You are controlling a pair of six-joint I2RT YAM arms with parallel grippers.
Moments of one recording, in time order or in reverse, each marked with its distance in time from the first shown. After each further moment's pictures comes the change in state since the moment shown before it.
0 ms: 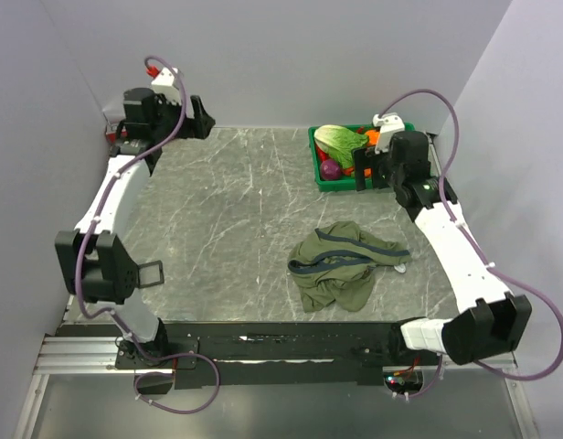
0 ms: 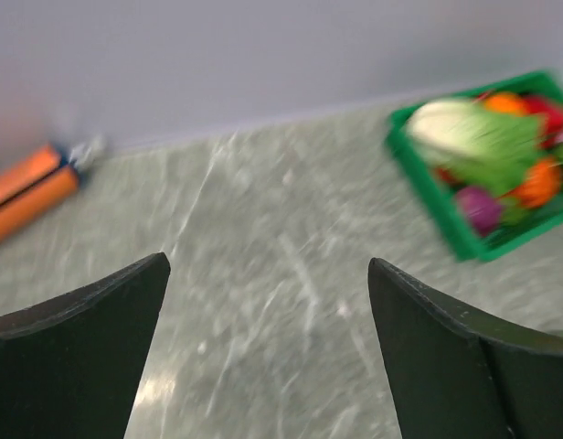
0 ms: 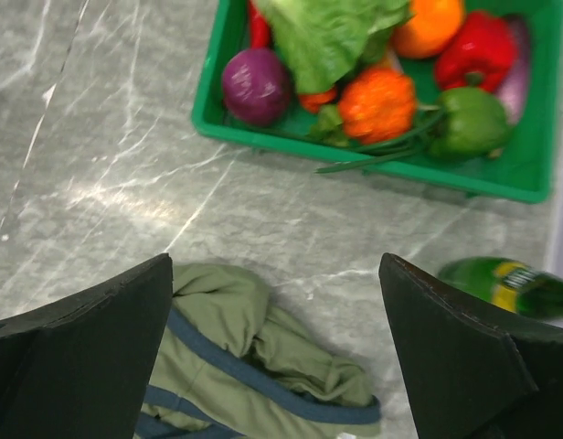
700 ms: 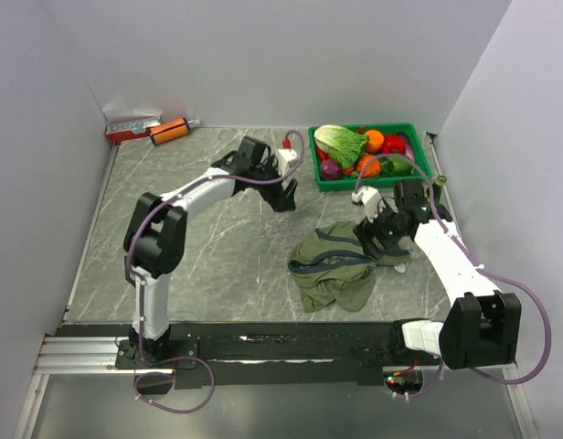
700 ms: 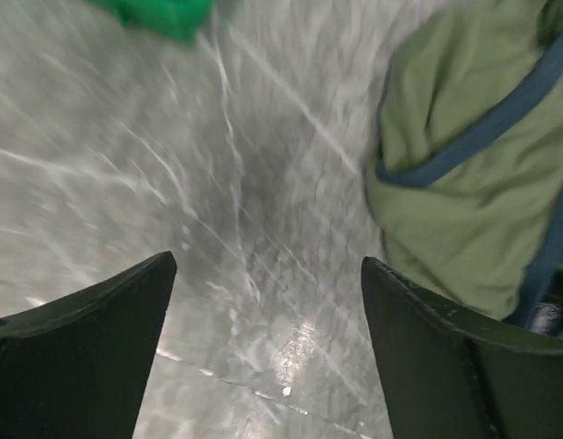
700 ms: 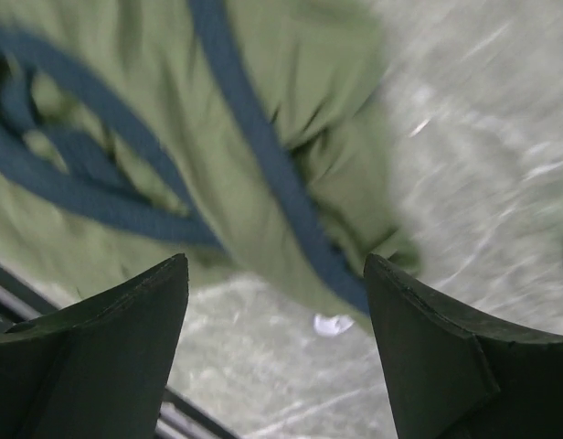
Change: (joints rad) left arm -0.438 0.309 0.027 -0.158 0.253 0.370; right arm -0.136 -0.057 -0.331 -0.290 -0.356 -0.563
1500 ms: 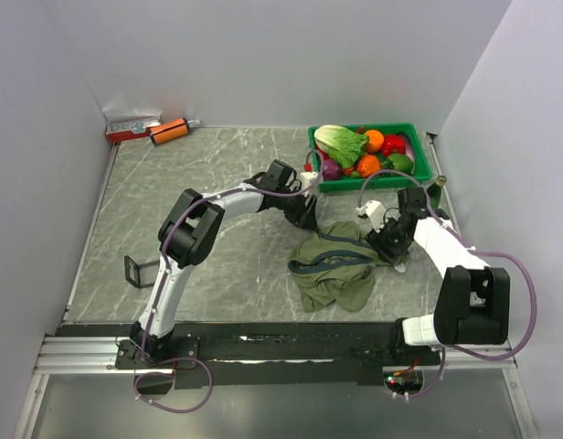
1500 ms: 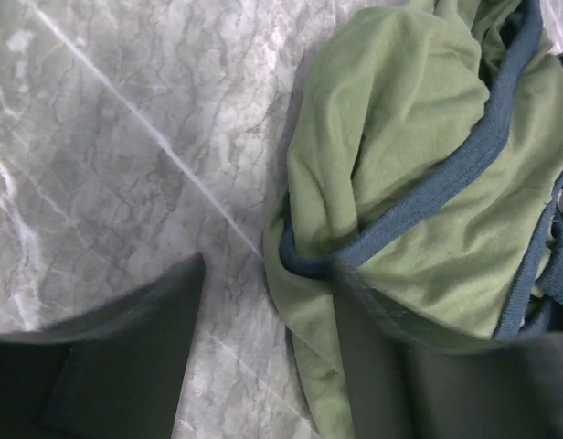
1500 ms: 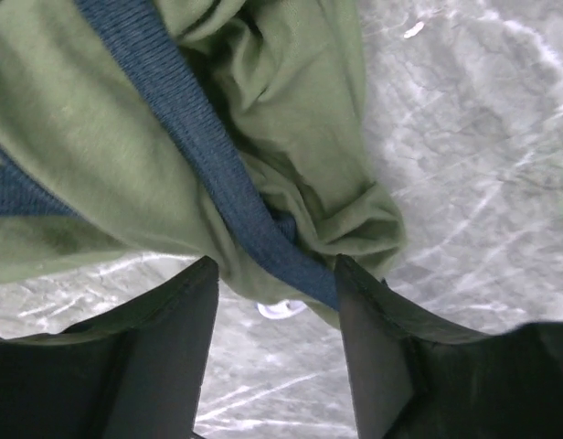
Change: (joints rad) left arm -0.119 0.274 0.042 0.164 0.158 -0.300; right arm -0.111 0.117 -0.116 0.083 0.108 -0.205
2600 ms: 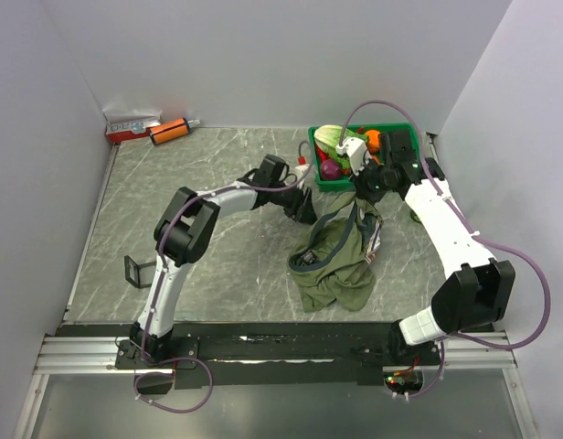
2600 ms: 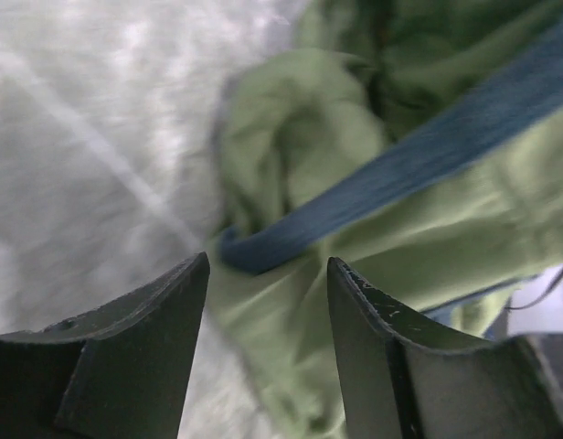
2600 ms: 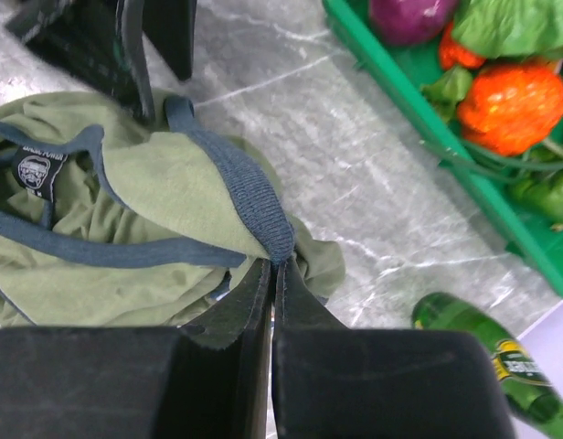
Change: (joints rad) left arm 0.048 -0.010 -0.026 0.120 0.190 -0.140; right arm 0.235 0.105 0.578 -0.141 -0.054 0.238
